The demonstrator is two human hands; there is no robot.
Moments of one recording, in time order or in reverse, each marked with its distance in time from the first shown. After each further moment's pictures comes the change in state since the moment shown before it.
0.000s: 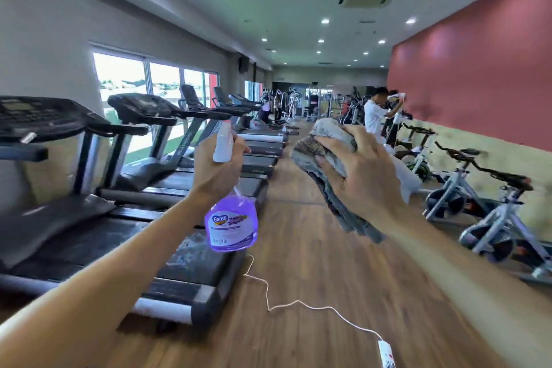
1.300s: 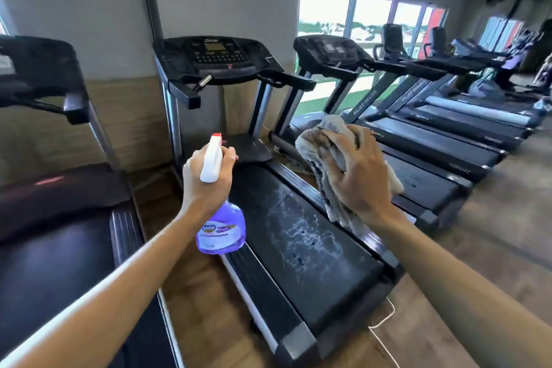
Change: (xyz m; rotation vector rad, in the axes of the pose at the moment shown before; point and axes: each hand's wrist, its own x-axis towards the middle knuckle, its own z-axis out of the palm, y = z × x) left_hand 0.329 -0.525 -0.056 0.601 0.608 -0.289; right_hand 0.269 -0.052 0.797 0.830 -0.116 -0.182
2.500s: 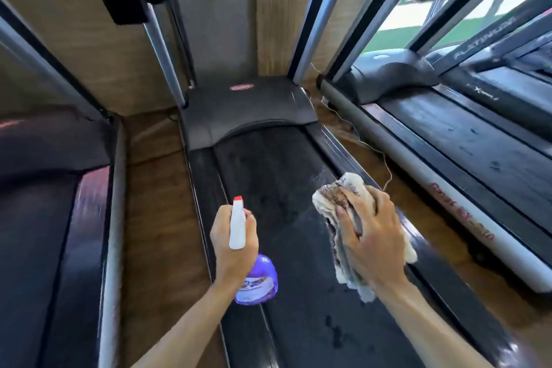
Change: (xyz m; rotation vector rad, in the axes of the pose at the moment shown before) left_hand 0.202 -0.573 0.374 0.215 0.140 -0.235; right_hand 0.004 0.315 0.647 0.177 -0.327 0.240
